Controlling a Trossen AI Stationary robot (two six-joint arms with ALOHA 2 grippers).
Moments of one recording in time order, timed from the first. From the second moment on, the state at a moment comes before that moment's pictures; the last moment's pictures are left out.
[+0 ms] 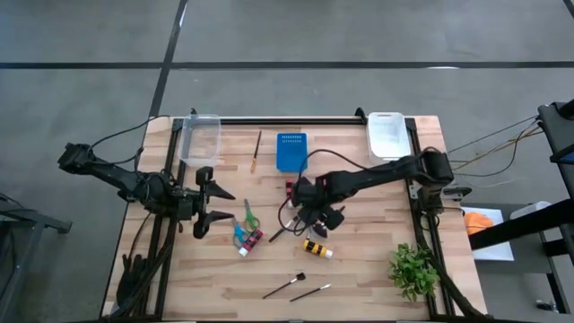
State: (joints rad) left arm -0.37 0.63 0.43 0.23 -0.19 0.66; right arm 0.07 1.91 1.38 -0.78 0.08 -0.71
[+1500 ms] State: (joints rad) left arm -0.37 0.64 0.43 0.23 -0.19 0.65; right arm -0.05 1.93 1.30 -0.68 0.08 -0.74
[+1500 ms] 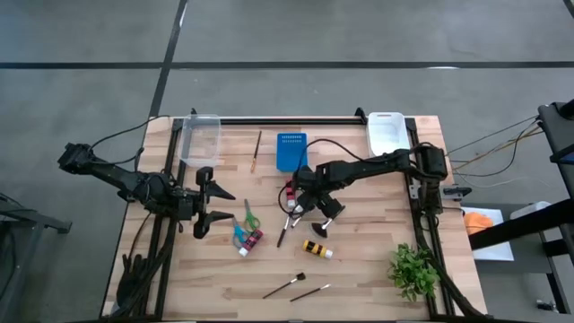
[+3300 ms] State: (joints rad) left arm -0.37 0.64 0.42 0.23 -0.19 0.65; right arm -0.06 1.95 1.27 -0.64 0.04 -0.70
